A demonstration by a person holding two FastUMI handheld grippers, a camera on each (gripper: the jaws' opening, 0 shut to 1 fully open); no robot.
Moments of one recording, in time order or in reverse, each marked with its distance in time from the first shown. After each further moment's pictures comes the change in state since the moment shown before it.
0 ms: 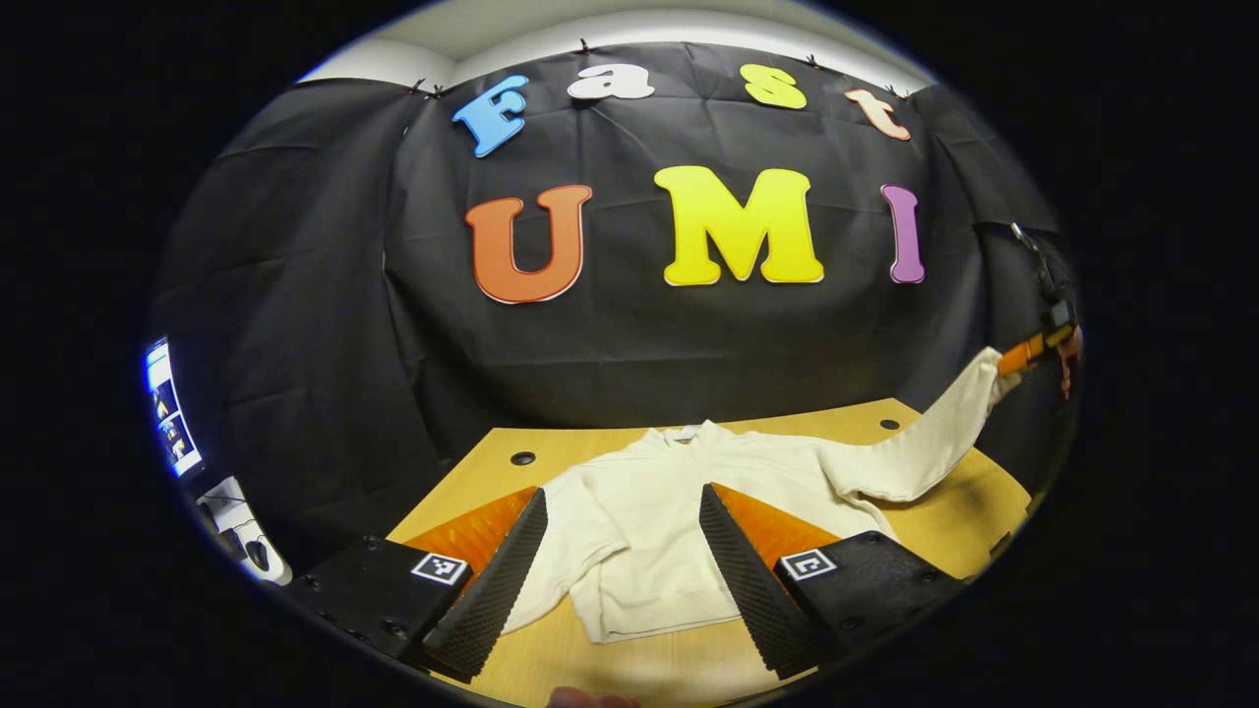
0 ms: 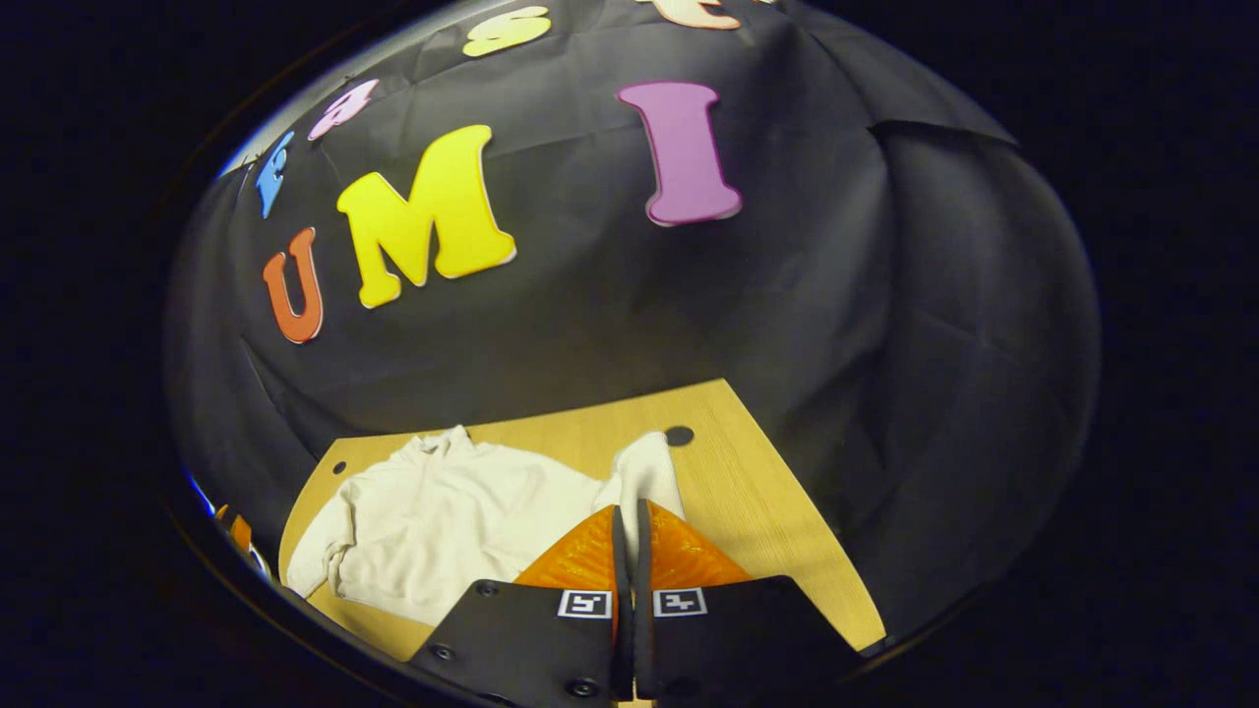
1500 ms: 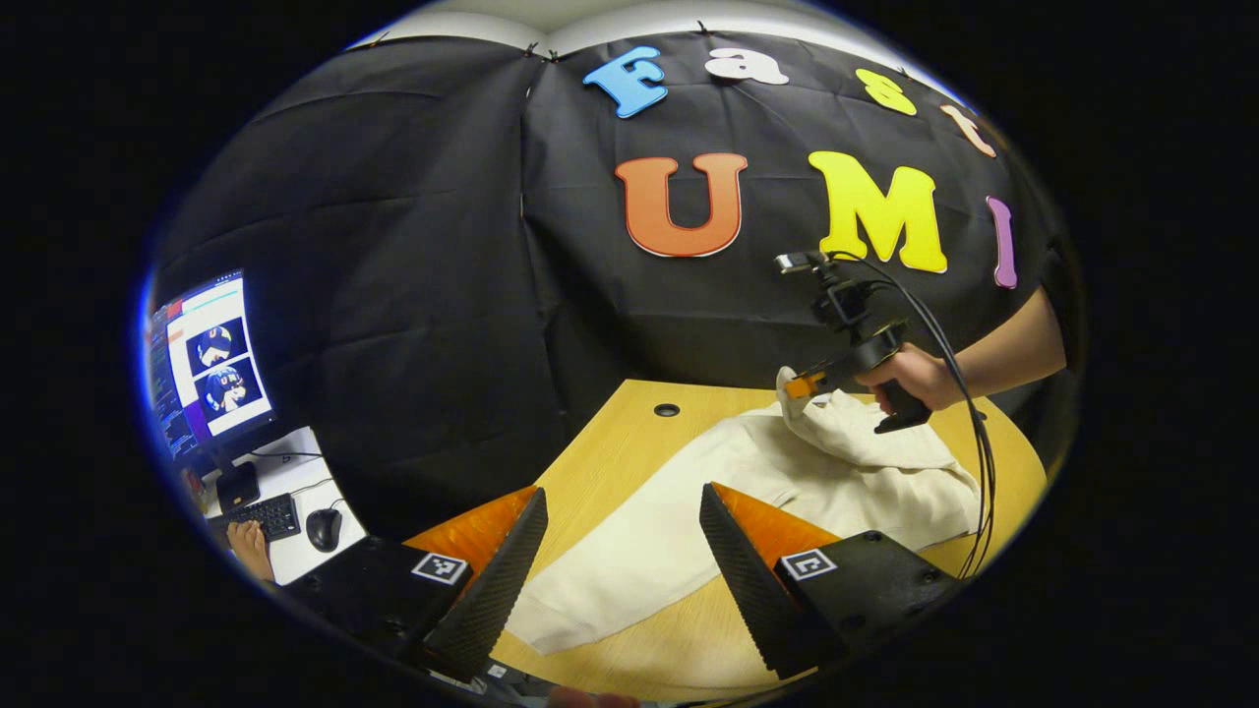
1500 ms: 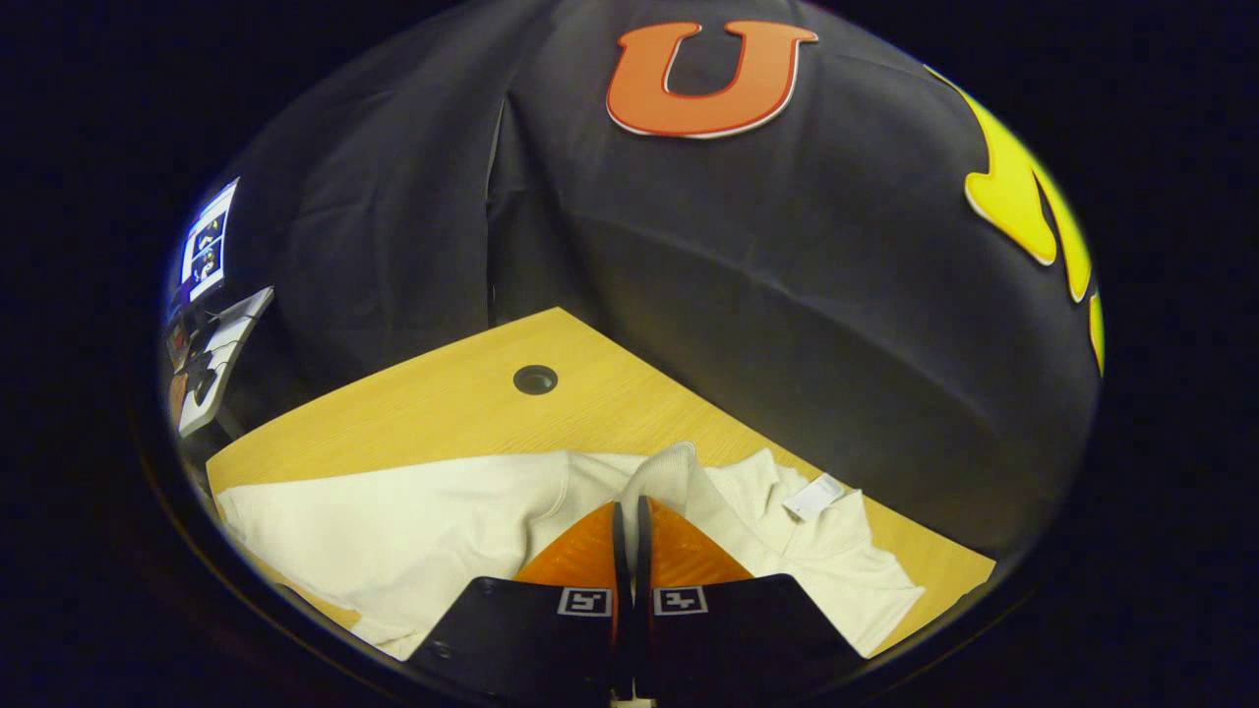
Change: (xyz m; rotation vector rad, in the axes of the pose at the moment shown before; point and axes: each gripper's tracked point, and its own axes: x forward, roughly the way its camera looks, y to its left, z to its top) left arm -0.039 0.167 -0.063 -0.086 0.119 0.233; right arm 0.232 0.552 -0.223 -0.658 0.222 0.484
